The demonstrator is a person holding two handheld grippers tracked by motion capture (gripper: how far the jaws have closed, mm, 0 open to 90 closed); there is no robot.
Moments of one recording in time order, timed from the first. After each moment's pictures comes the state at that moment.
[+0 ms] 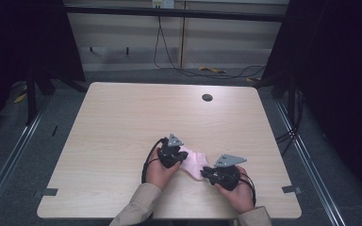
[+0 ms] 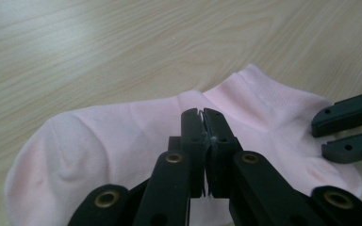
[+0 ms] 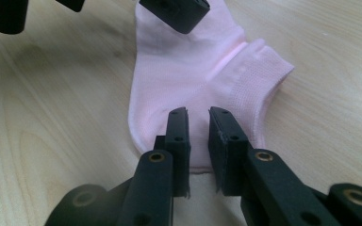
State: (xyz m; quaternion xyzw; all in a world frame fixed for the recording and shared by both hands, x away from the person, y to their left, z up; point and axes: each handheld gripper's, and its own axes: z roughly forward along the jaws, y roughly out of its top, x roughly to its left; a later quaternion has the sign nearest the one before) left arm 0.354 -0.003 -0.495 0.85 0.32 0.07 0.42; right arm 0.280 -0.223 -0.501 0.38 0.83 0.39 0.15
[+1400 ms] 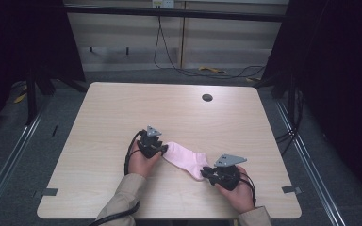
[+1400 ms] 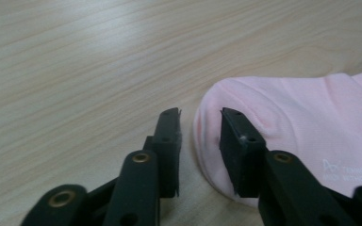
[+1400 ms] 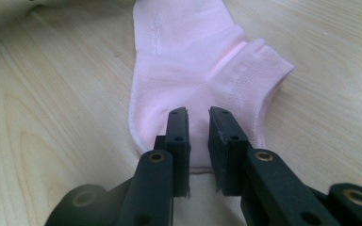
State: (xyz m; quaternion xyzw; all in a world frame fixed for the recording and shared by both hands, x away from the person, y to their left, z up) left arm 0.393 0.055 -0.505 0.82 0.40 0.10 0.39; right arm 0.280 -0.224 -0.501 0.38 0.83 0.39 0.14
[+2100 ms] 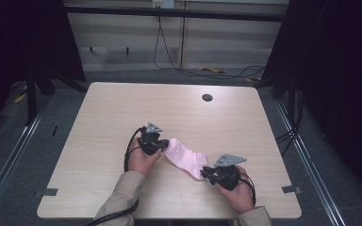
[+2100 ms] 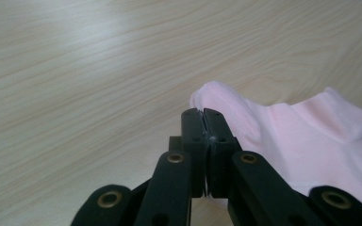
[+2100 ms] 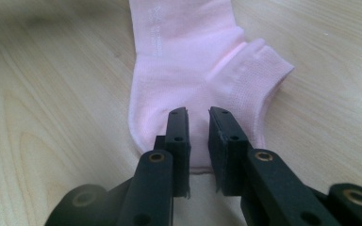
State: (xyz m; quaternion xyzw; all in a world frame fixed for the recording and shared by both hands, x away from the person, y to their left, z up) left arm 0.386 0.051 -0.477 0.81 0.39 0.09 0.43; right arm 0.281 -0.223 -0.502 0.38 0.83 0.39 0.14
